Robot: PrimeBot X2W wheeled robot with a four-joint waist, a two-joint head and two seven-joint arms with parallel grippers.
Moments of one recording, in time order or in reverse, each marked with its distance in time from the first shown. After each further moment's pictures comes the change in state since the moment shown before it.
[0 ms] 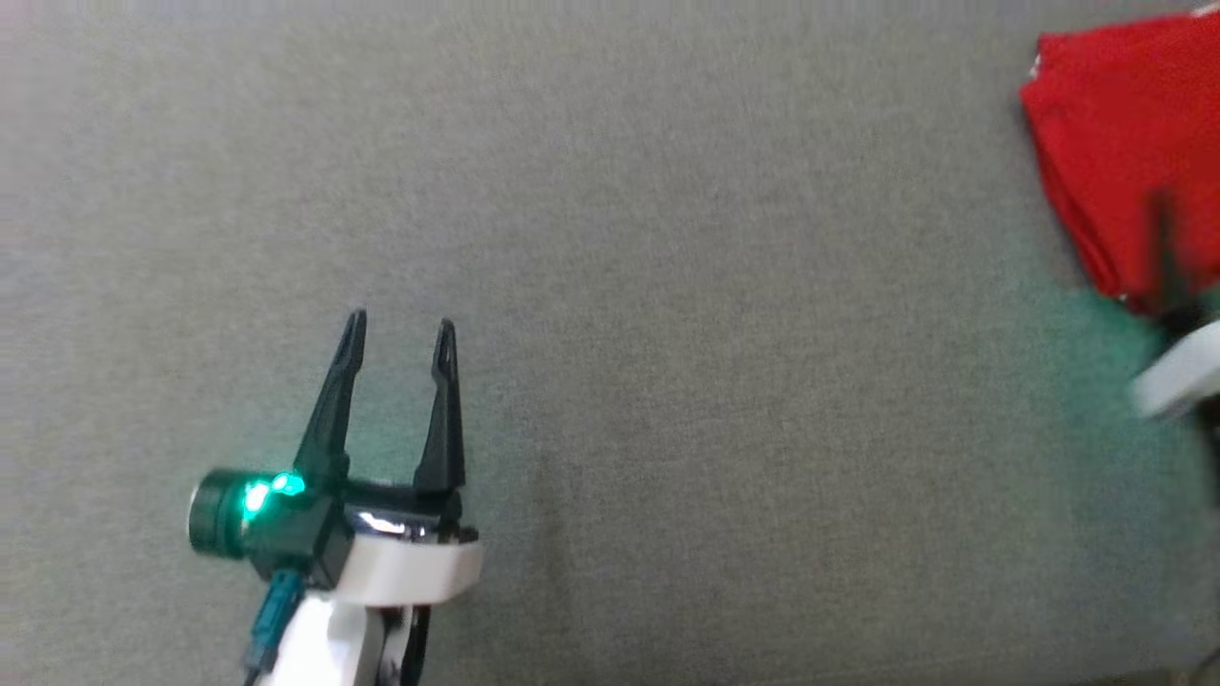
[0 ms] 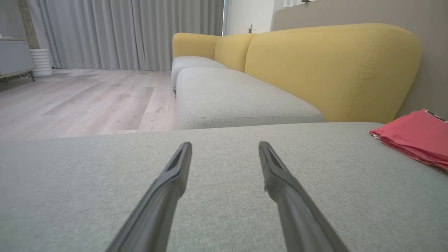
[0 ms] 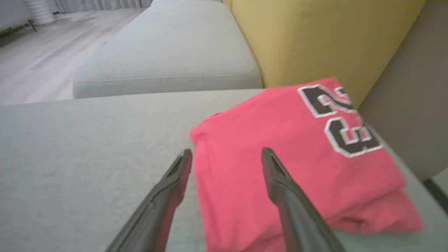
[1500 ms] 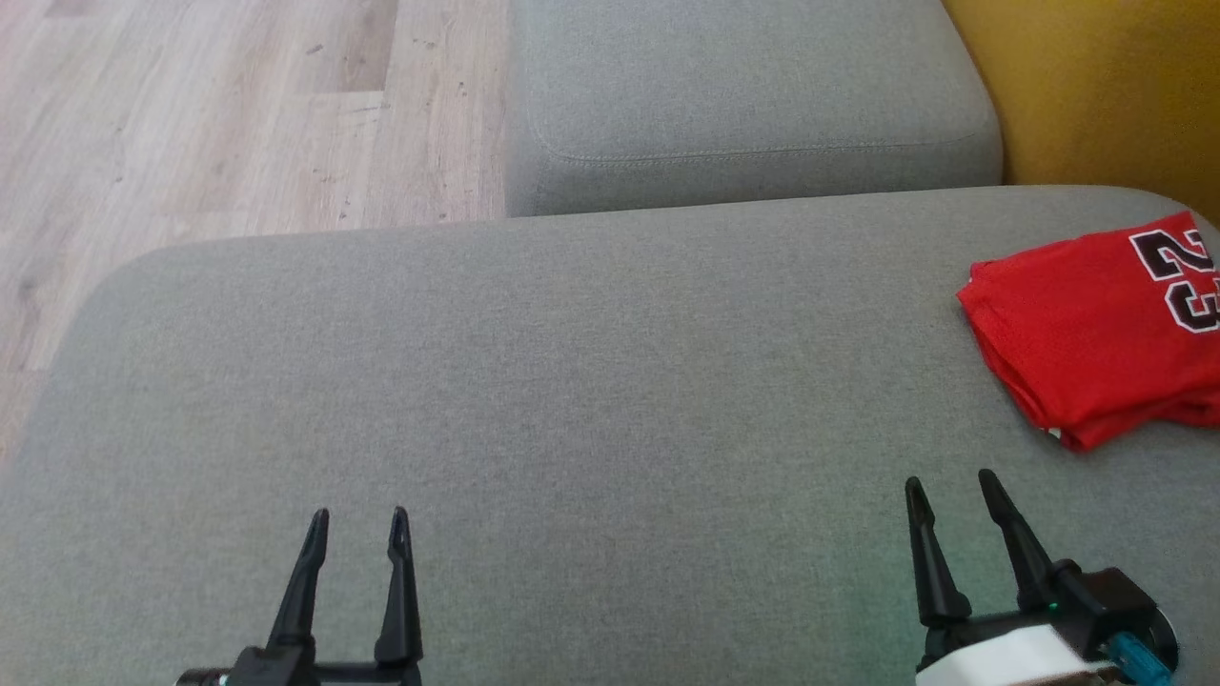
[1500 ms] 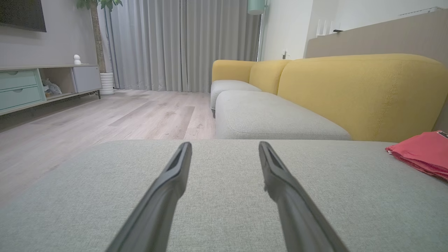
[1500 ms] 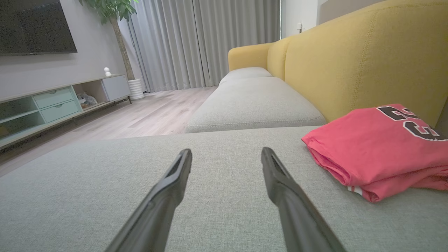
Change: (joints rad) left arm 0.283 0.001 0.087 0.049 -0.028 -0.007 0.000; right arm 0.452 0.306 0.144 -0.048 -0.215 0.000 -0.396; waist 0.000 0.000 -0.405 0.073
